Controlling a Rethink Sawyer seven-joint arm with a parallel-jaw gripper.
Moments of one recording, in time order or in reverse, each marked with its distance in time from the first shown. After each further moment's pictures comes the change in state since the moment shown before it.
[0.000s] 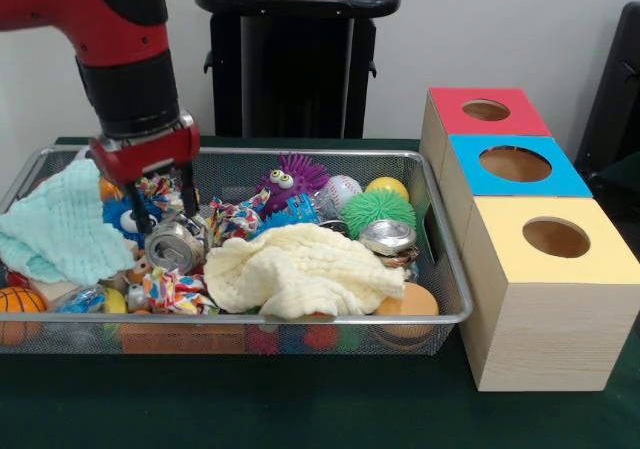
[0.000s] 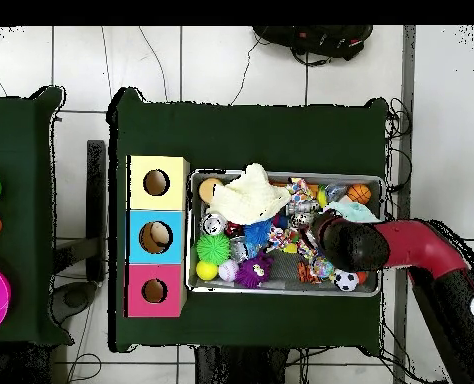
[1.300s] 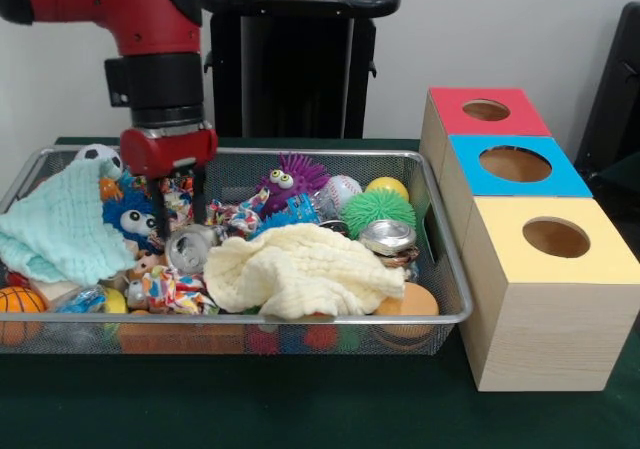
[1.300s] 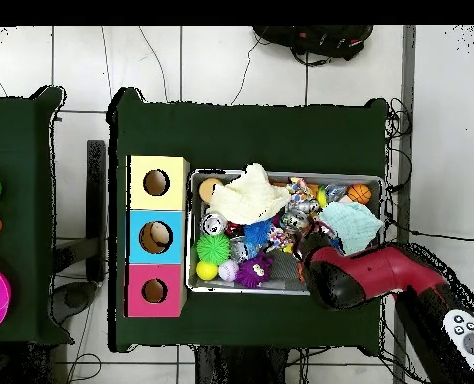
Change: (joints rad) arm 0.060 -0.034 -0.092 0.134 -0.294 -0.401 0.000
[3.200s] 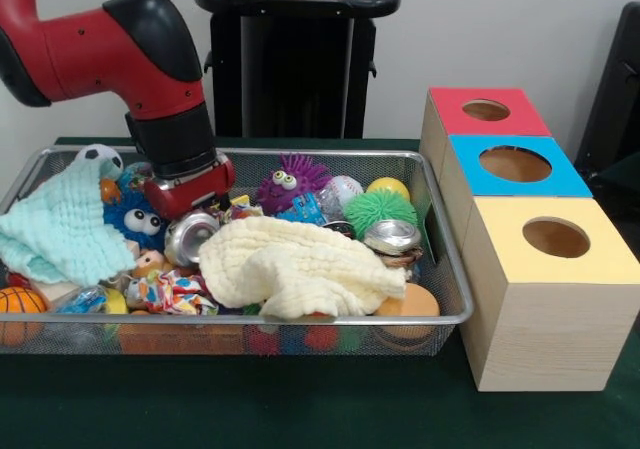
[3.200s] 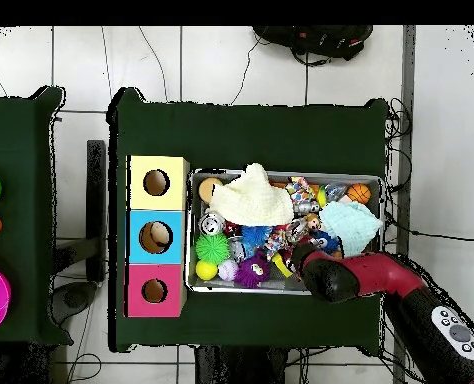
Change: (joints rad) arm -0.104 0.252 0.024 -0.076 0.099 0.159 -0.035
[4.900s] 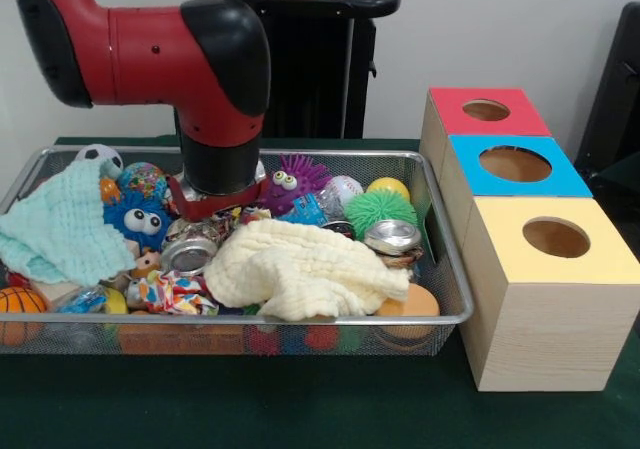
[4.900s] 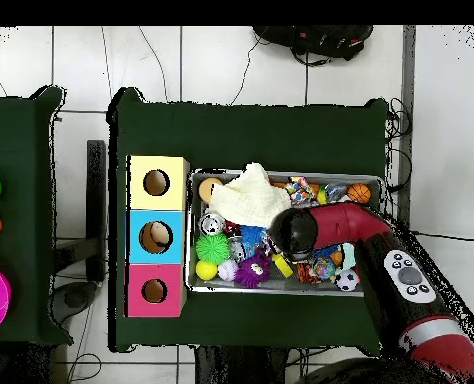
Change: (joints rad) arm 0.462 -0.094 -0.307 -0.258 0.259 0.359 0.287
